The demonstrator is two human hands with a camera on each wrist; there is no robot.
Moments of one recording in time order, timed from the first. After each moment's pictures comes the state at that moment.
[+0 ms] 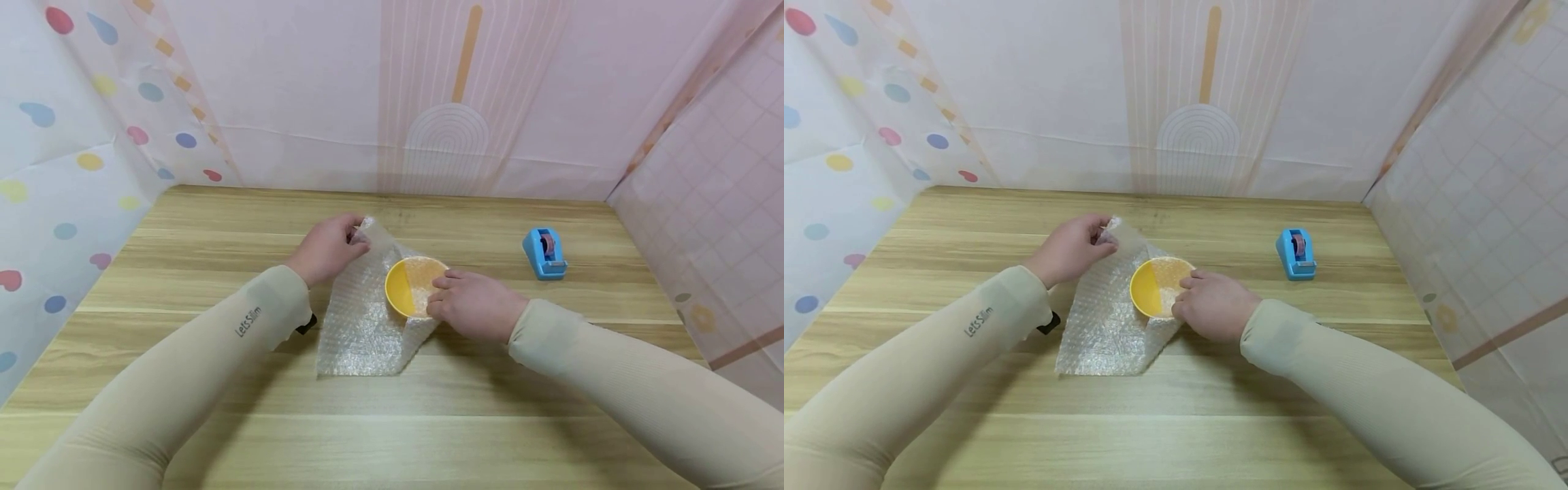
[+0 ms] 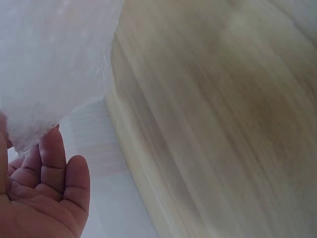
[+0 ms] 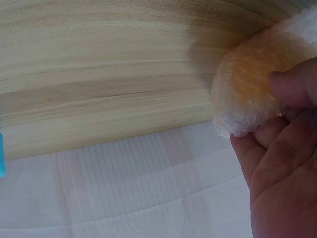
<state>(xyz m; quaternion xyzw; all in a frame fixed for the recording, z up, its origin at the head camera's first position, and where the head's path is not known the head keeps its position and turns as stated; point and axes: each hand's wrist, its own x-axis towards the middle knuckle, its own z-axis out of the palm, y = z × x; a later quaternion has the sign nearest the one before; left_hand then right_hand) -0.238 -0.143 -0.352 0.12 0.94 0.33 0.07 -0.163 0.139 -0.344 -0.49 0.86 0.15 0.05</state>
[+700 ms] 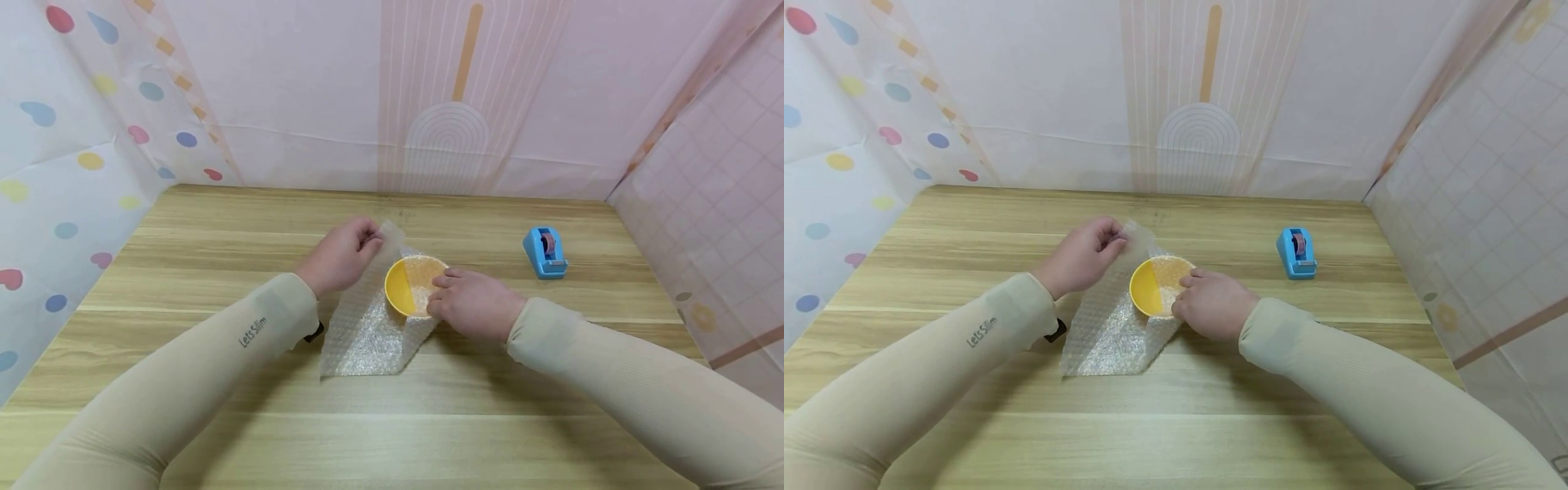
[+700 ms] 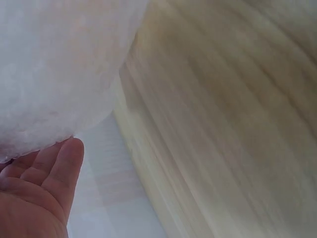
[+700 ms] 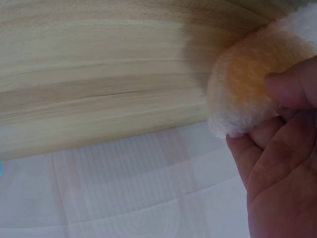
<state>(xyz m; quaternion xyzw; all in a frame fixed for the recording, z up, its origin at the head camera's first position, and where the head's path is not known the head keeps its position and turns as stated) -0.215 -0.123 -0.346 0.17 0.91 0.37 0.06 -0.163 0.136 -0.344 -0.49 0.86 0.16 0.05</state>
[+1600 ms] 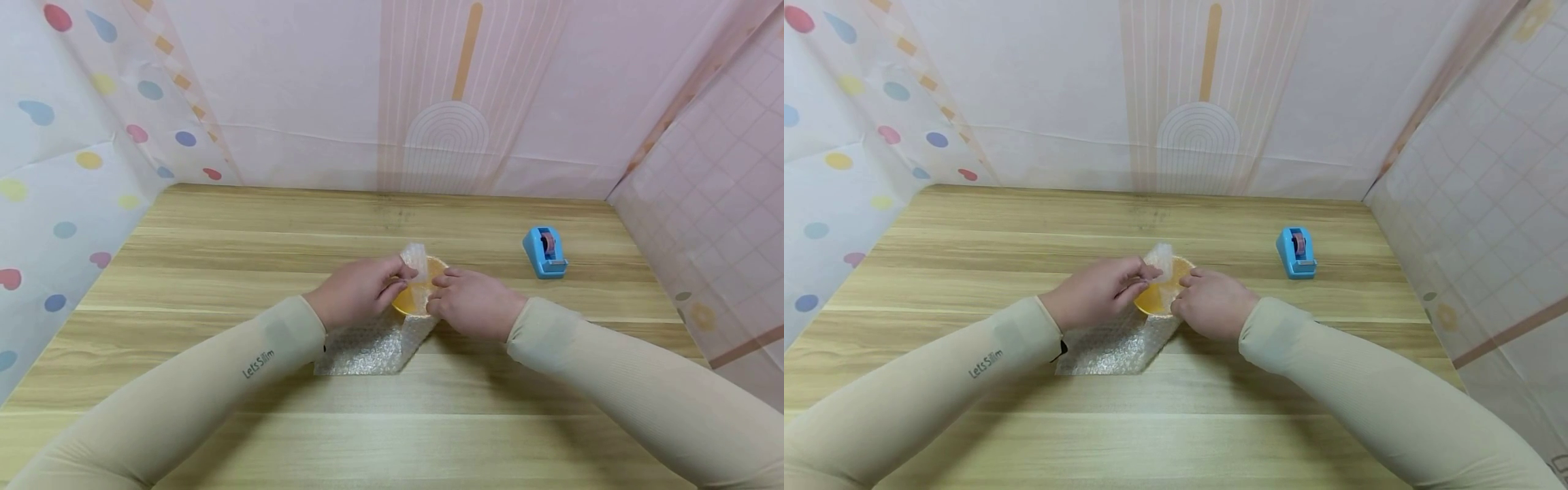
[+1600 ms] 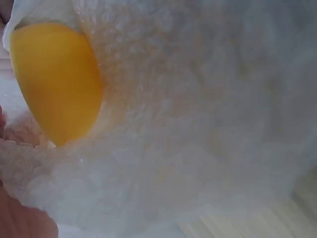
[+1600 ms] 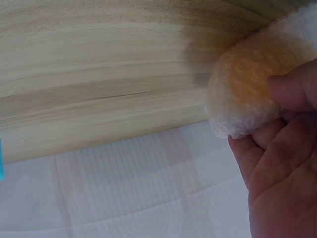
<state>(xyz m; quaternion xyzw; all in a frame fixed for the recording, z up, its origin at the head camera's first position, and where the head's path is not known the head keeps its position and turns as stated) -0.175 -0.101 -0.357 0.35 0.90 0.24 0.03 -0.163 0.136 -0.345 -0.49 0.86 0.15 0.03</state>
